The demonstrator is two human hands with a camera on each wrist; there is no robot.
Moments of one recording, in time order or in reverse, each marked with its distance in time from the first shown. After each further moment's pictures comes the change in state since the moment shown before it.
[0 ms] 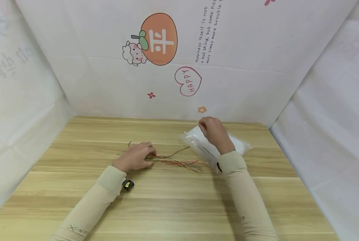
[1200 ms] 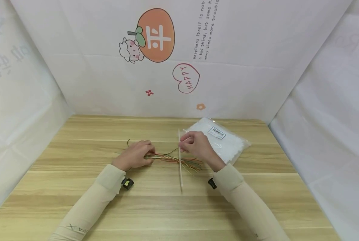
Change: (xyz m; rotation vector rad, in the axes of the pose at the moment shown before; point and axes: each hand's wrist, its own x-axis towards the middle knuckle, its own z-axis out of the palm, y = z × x) left_hand 0.002 0.003 -0.001 0.017 -0.007 -0.008; right_hand -0.036 -0.071 0.022 0.648 -0.225 0.364
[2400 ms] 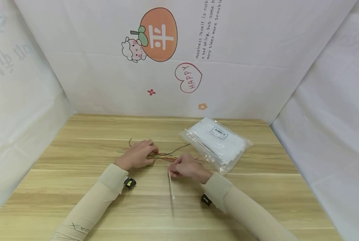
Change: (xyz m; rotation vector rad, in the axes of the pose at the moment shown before) left_hand 0.001 0.001 0.002 -0.004 -0.026 -0.010; right_hand -0.023 0.007 0.069 0.199 -0.187 0.397
